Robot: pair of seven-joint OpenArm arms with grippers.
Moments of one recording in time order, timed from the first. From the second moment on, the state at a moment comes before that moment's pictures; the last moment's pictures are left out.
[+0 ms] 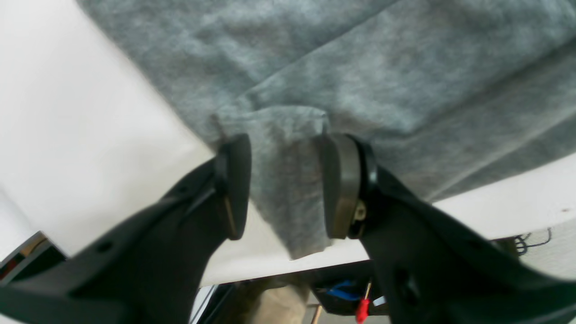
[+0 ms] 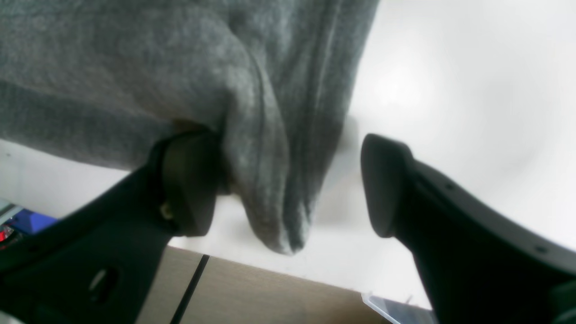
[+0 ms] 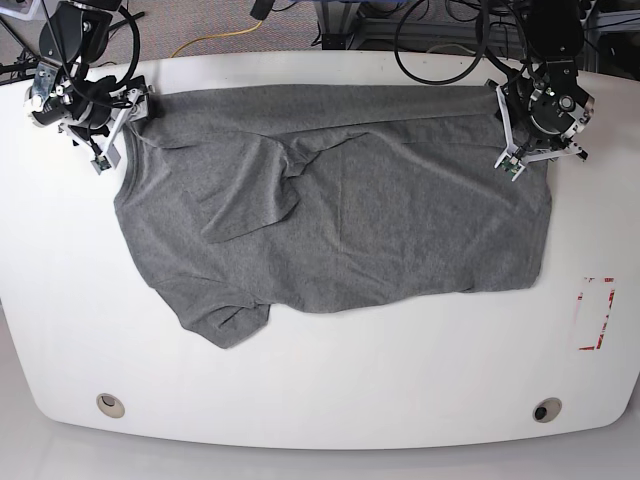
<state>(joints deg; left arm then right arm) 17.0 -12.7 -15.4 110.3 3.2 -42.8 70.7 -15.8 19.4 29.9 94.6 27.7 41.1 -74.0</state>
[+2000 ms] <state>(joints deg) 11.6 -14.4 -24.1 108.7 3.1 -42.8 70.9 -15.8 19.4 29.9 94.6 27.7 41.1 -74.0</state>
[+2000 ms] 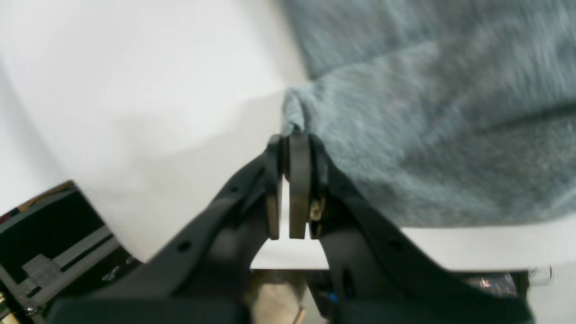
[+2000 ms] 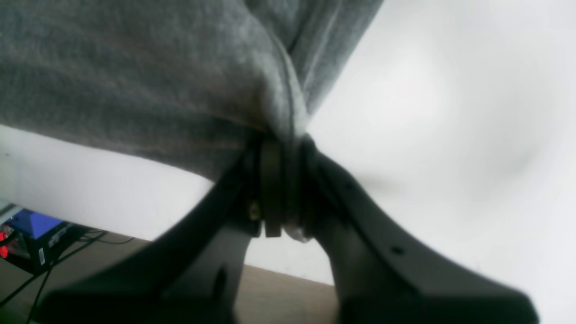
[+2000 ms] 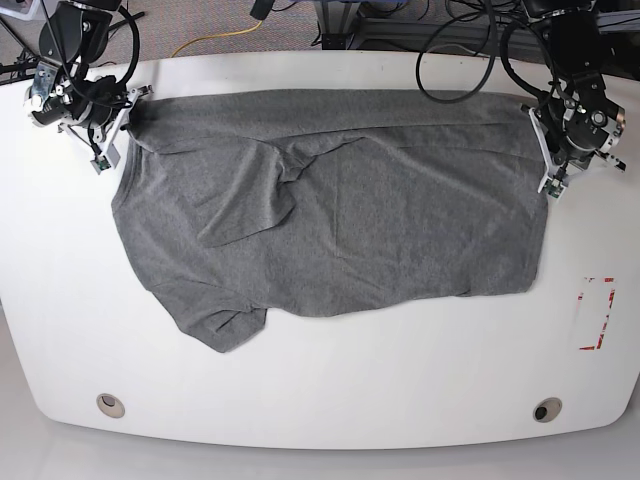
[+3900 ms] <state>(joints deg) 15.3 -14.1 -18.6 107.4 2.7 -42.8 74.9 -15.0 18.2 30.2 94.5 27.6 41.1 -74.0</state>
